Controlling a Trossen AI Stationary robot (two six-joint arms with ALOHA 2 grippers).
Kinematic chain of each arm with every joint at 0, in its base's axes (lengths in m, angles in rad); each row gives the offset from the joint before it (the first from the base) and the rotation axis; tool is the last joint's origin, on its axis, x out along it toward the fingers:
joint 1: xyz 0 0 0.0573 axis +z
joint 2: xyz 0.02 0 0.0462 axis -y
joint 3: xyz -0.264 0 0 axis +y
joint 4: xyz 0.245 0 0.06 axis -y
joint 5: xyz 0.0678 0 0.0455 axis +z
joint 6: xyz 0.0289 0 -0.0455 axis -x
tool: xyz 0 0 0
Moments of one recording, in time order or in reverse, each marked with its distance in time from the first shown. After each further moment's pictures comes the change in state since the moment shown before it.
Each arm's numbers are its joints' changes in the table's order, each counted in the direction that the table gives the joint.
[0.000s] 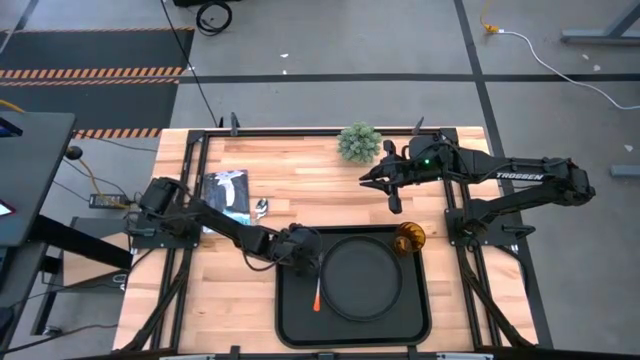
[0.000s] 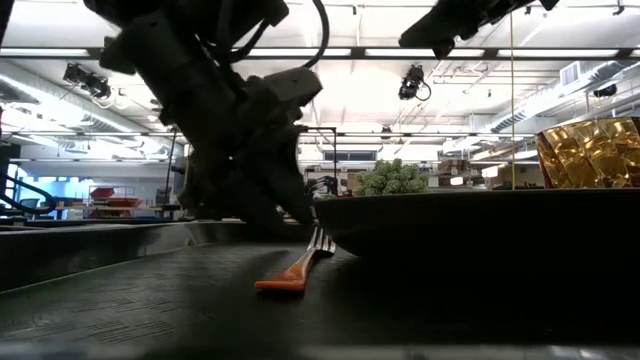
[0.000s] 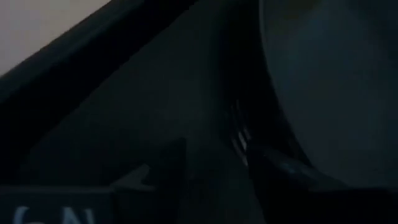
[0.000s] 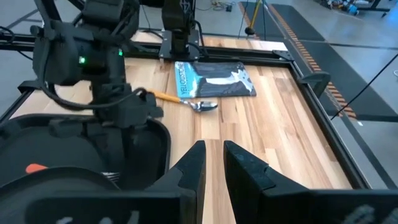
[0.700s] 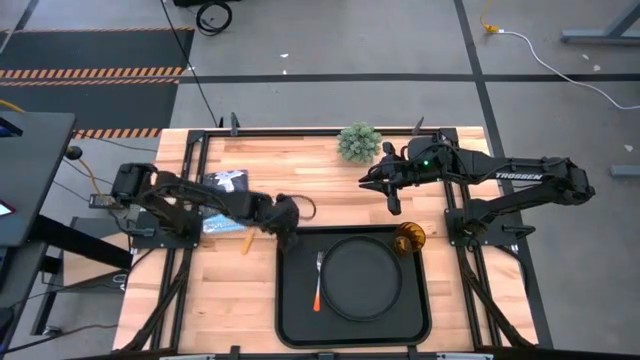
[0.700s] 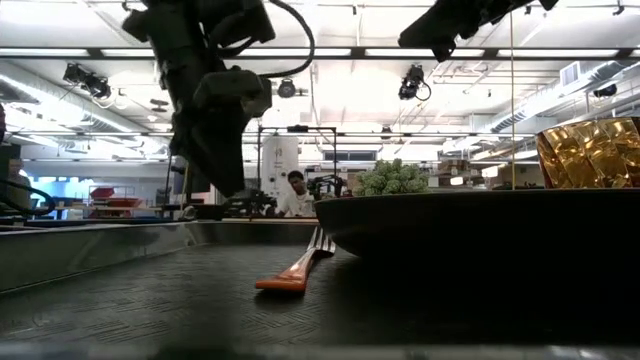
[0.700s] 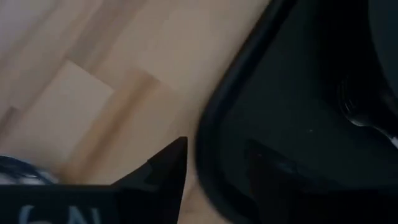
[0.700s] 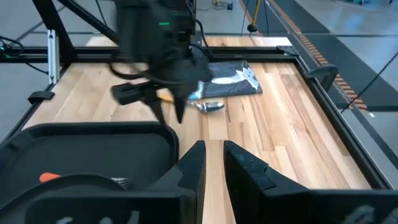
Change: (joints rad) left arm 0.237 0.260 0.000 -0.493 -0.189 -0.356; right arm 0.015 -0.006 0.000 0.010 0.000 -0.070
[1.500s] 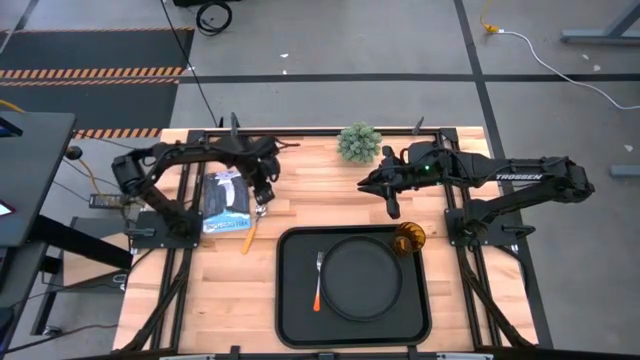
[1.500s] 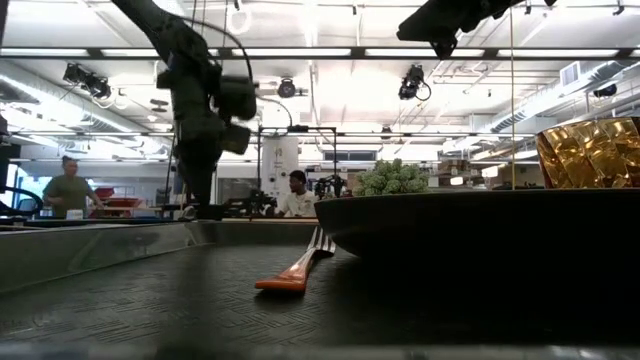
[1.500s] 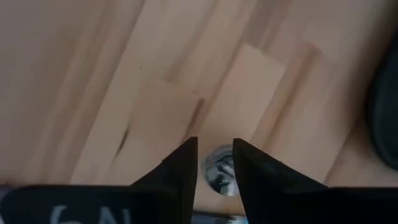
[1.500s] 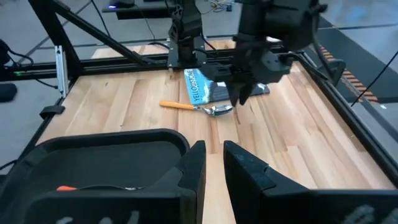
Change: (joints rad) left arm 0.628 -0.025 0.000 -0.229 -0.361 -0.743; right arm 0.048 -0.003 0.000 0.020 -0.038 -0.096
